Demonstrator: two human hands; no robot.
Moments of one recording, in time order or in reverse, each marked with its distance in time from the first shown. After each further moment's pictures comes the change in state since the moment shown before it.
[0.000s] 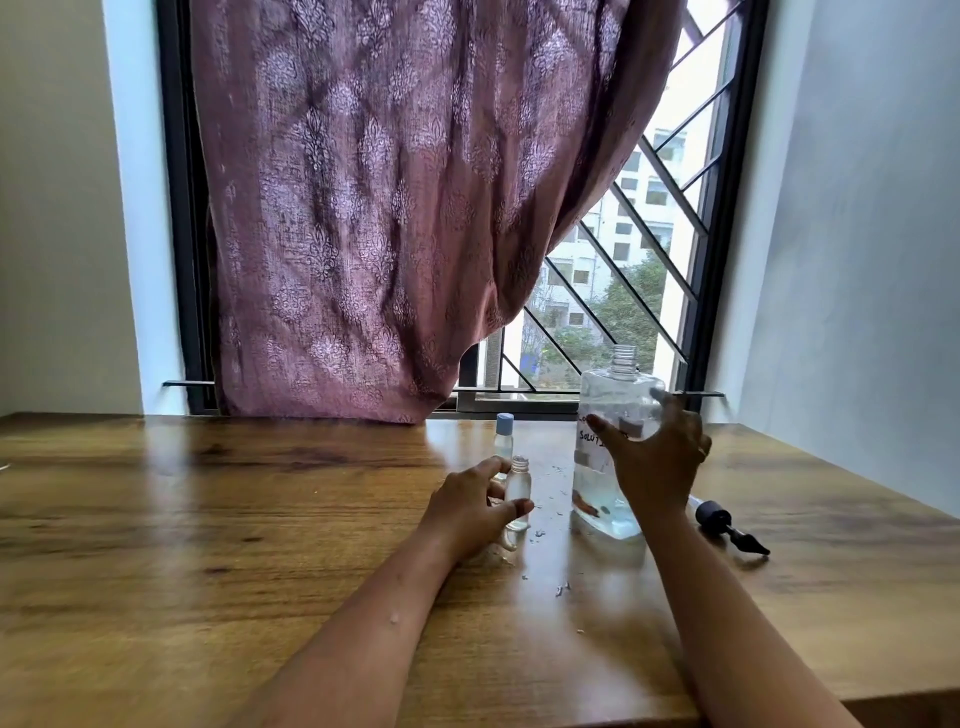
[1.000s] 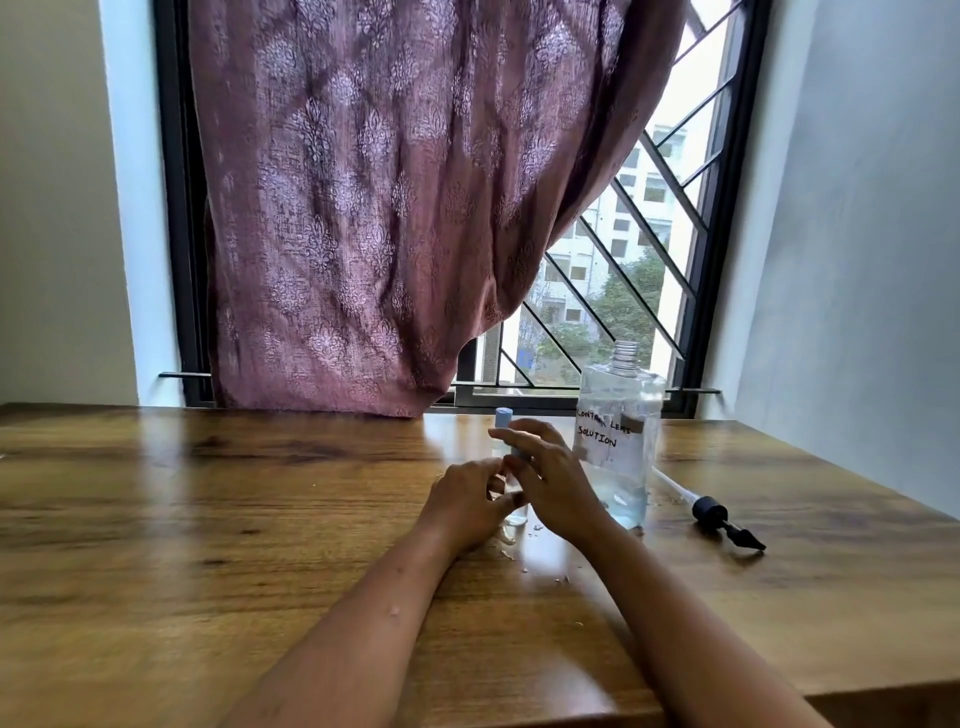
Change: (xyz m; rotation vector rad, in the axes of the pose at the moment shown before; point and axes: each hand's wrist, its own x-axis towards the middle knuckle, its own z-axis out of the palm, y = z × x) left_hand 0.007 -0.007 0.004 0.032 0.031 0.030; right_hand -0.051 -0.032 0.029 0.203 -0.678 -0.400
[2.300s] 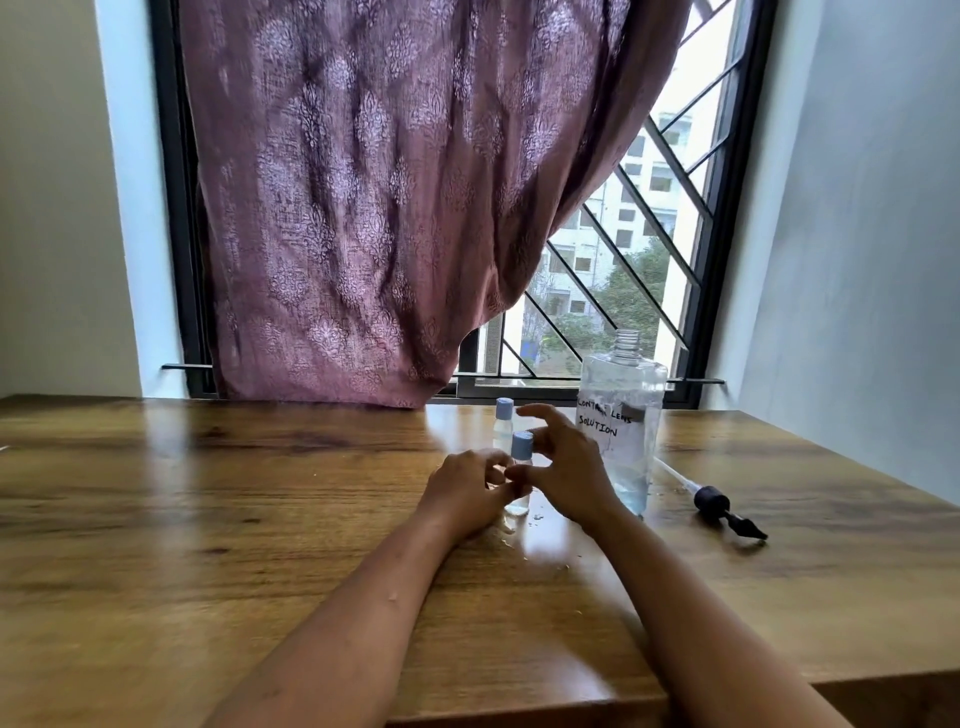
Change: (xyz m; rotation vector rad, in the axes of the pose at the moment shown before) left_hand 0.001 -0.002 0.000 0.006 -0.019 -0.012; right_hand -0.001 0.003 -0.009 0.076 0.041 0.199
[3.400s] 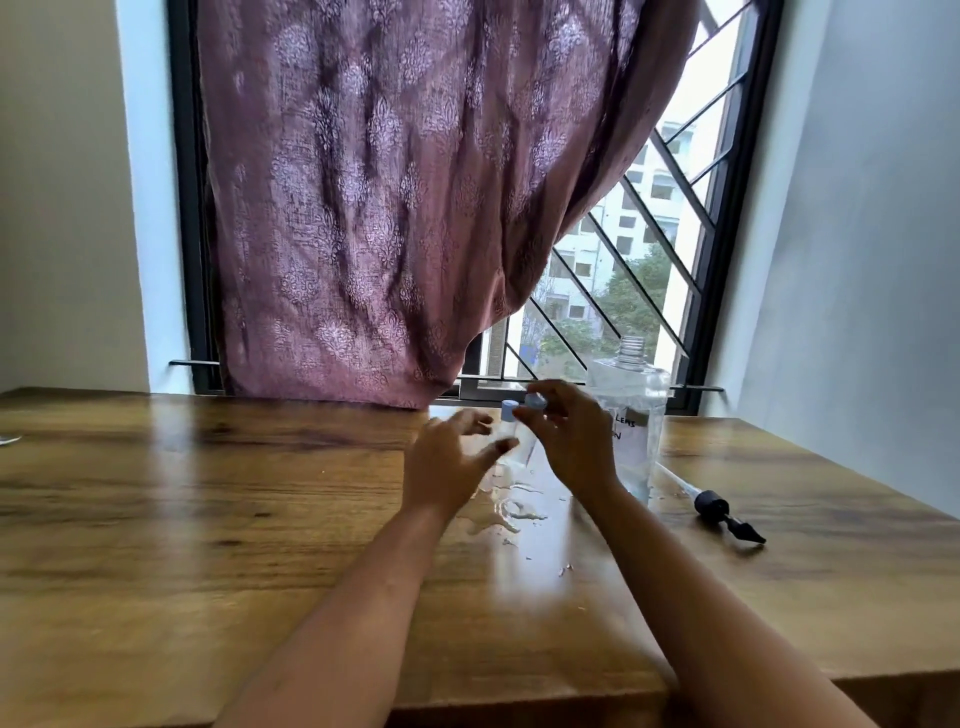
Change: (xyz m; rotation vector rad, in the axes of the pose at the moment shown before) left_hand -0.006 0.005 -0.026 -0.072 0.396 0.031; right_hand 0.019 -0.028 0.000 0.034 0.285 -0.083
